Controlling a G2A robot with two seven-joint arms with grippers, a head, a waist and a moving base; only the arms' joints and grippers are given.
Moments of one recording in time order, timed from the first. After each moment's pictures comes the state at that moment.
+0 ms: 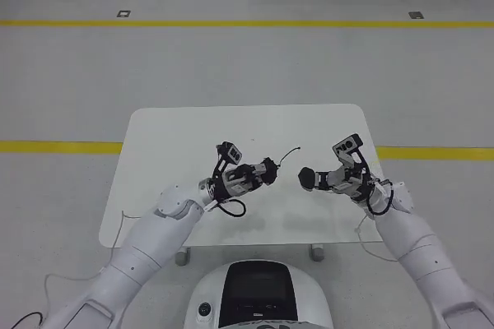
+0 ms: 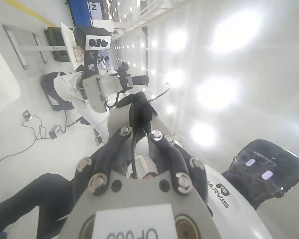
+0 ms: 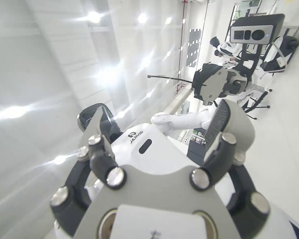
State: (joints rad) left arm 1.14 -1.22 -0.92 -1.32 -0.84 -0.34 -0.93; right arm -1.19 -1.09 1.13 -1.16 1.15 -0.30 1.39
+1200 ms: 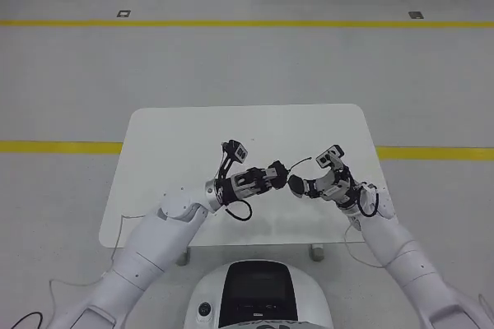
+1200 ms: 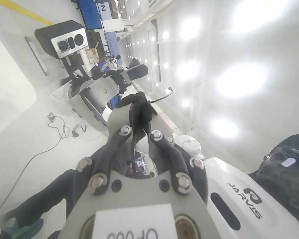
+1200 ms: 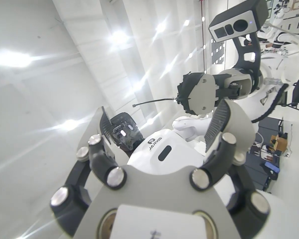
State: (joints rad) left arm 1.18 -1.24 -0.95 -1.43 -0.65 -0.34 -0.87; right arm -1.21 -1.15 1.07 -1.14 1.27 -0.17 1.37
